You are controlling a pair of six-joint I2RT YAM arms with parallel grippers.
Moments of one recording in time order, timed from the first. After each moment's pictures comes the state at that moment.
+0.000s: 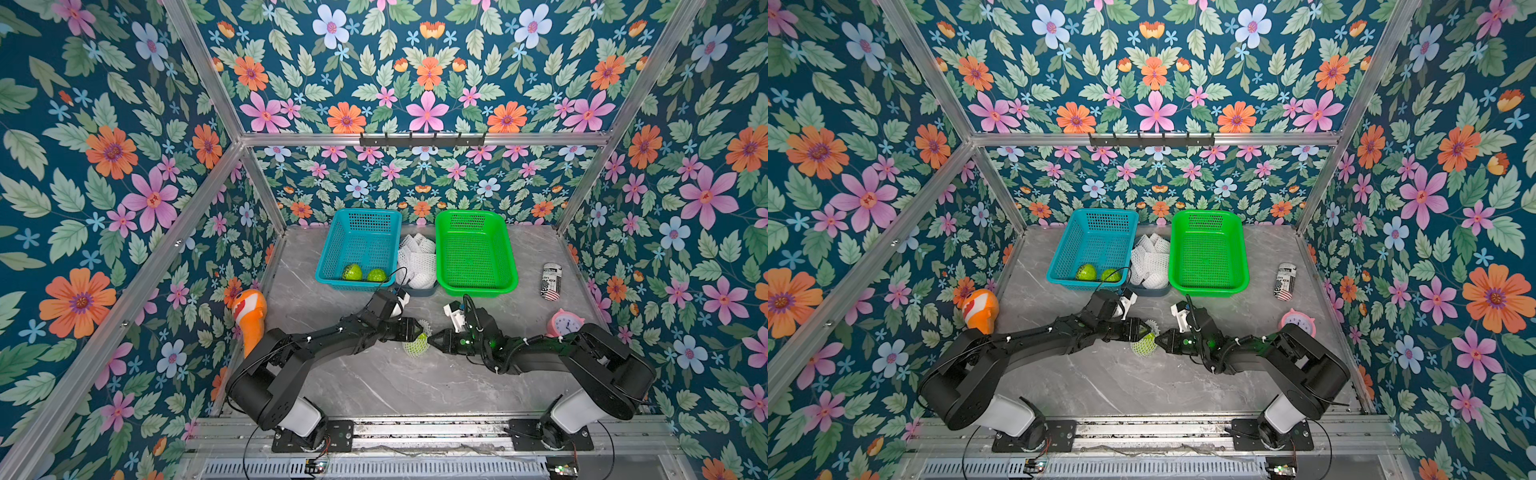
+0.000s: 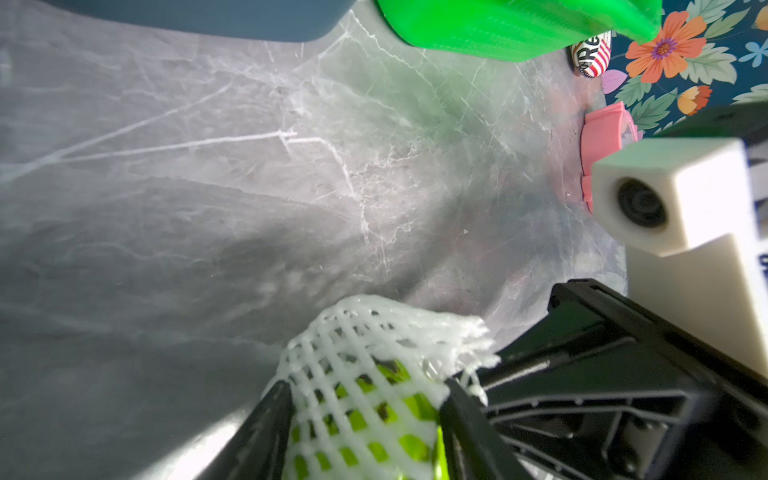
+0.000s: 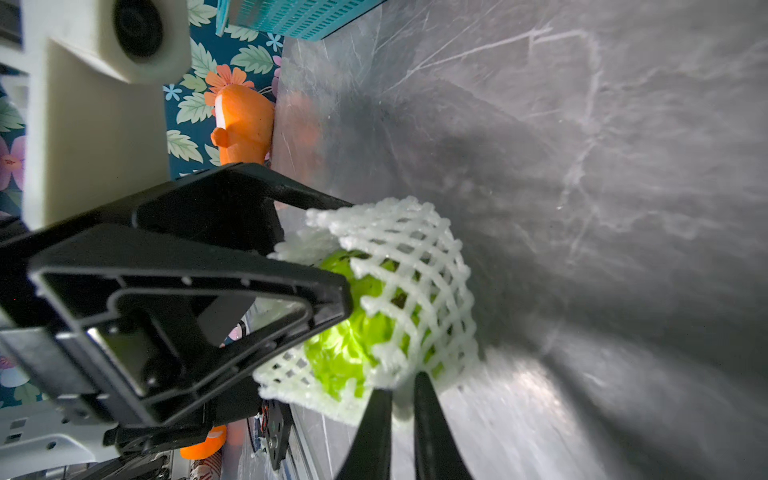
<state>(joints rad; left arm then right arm) -0.68 1.51 0.68 0.02 0.35 -0.55 0.70 1.57 0.45 0.55 -0.44 0.88</state>
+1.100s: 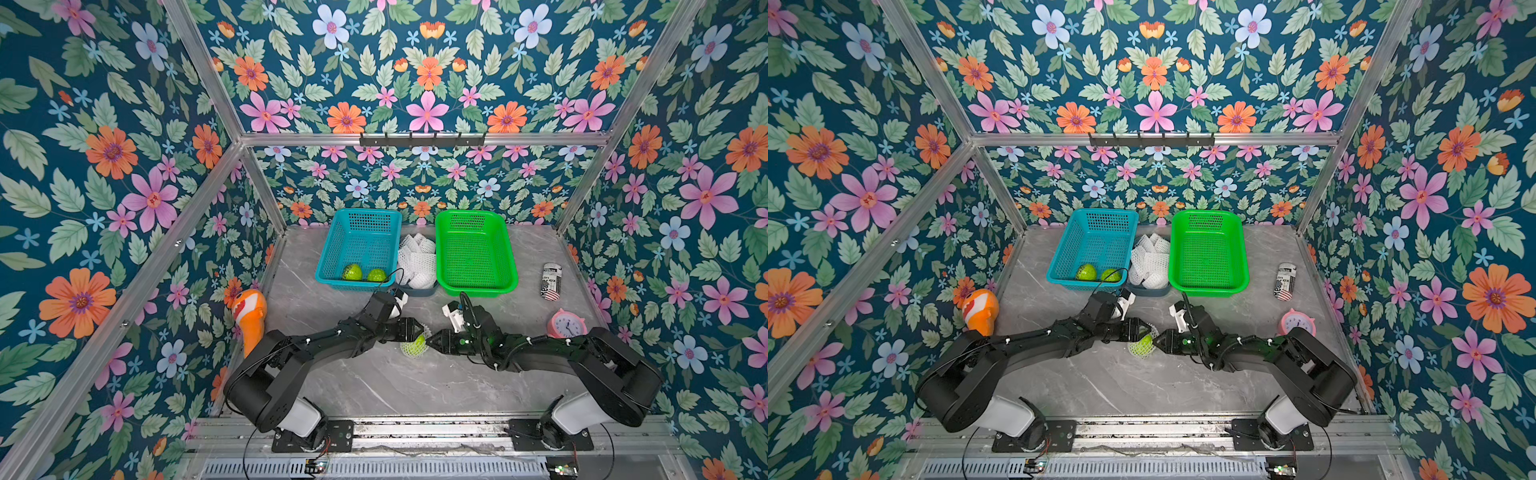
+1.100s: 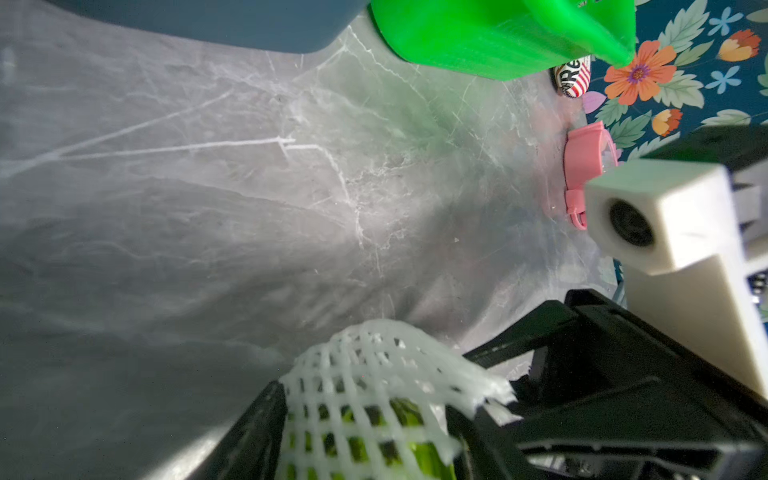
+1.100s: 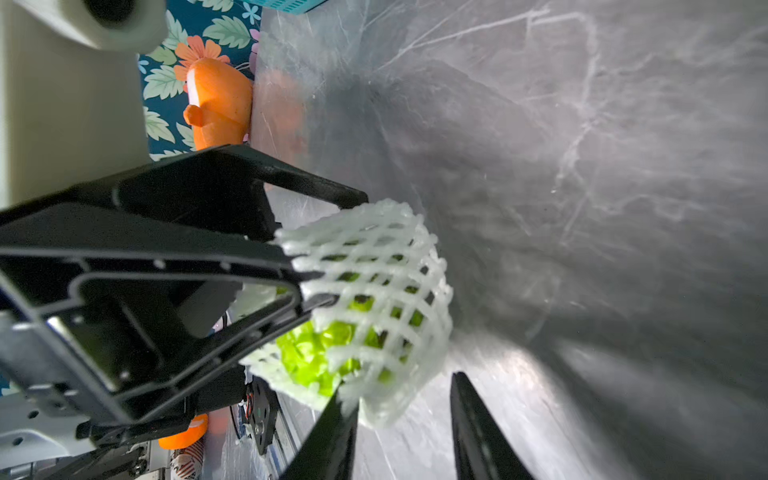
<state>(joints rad) -0.68 1.49 0.65 0.09 0.36 -0.59 0.71 1.50 0.50 0.37 -0.43 0.81</state>
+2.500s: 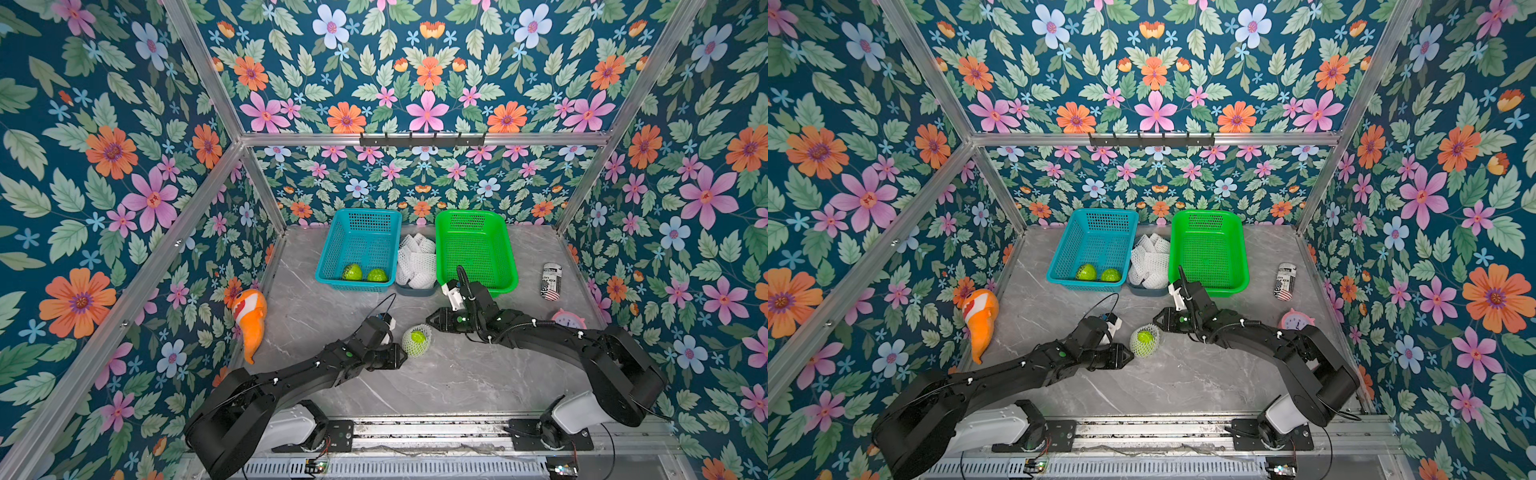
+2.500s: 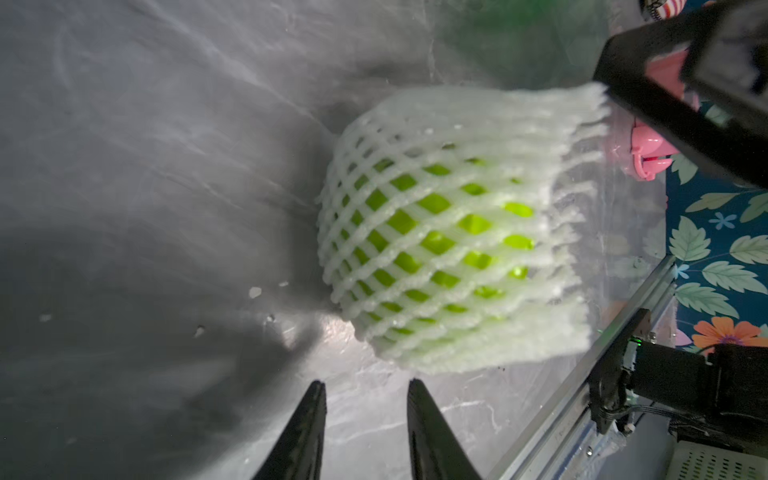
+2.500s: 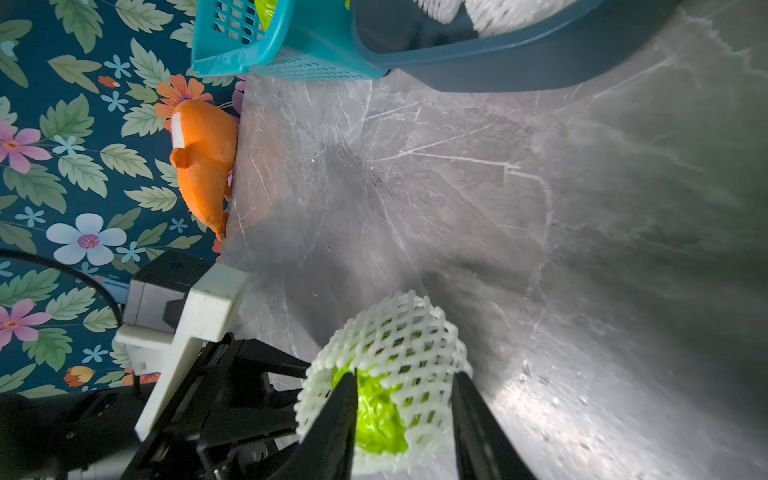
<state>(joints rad) -0.78 1.24 0.44 -0.09 0.25 -0.70 0.65 1.52 0.77 0.04 -0.38 0.71</state>
